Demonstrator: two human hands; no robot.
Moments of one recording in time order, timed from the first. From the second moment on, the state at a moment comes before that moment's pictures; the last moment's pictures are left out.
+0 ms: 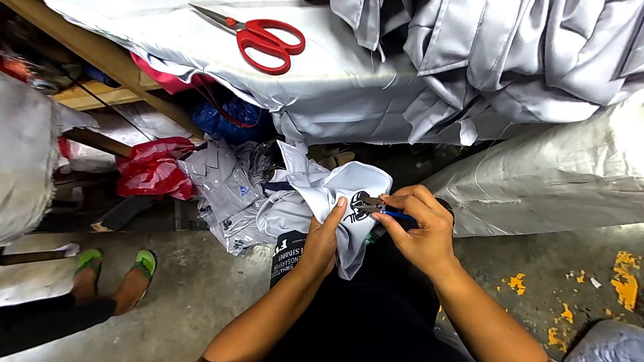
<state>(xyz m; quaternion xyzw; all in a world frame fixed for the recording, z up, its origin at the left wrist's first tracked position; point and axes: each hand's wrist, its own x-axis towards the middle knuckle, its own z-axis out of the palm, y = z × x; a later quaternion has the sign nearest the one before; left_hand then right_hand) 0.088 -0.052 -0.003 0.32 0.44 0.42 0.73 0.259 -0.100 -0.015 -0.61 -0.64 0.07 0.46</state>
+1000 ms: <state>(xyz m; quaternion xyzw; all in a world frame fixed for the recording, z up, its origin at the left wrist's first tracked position) 0.094 -0.053 0.002 0.31 0.50 0.40 0.70 0.245 -0.104 -0.040 -0.60 -0.65 -0.01 0.47</state>
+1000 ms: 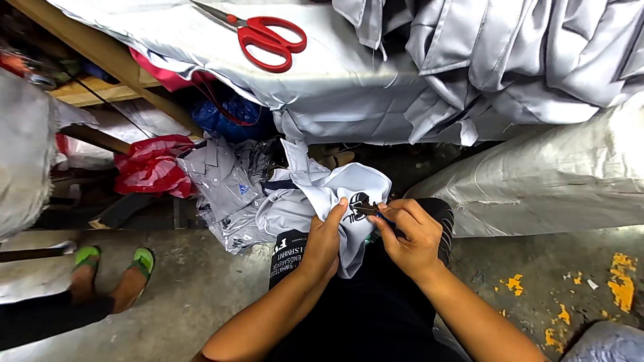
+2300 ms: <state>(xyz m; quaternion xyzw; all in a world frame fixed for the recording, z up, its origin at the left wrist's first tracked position) 0.099 -0.057 -0.002 0.33 0.50 0.42 0.68 0.254 -0.103 -0.039 -0.60 -0.66 0.06 0.45</state>
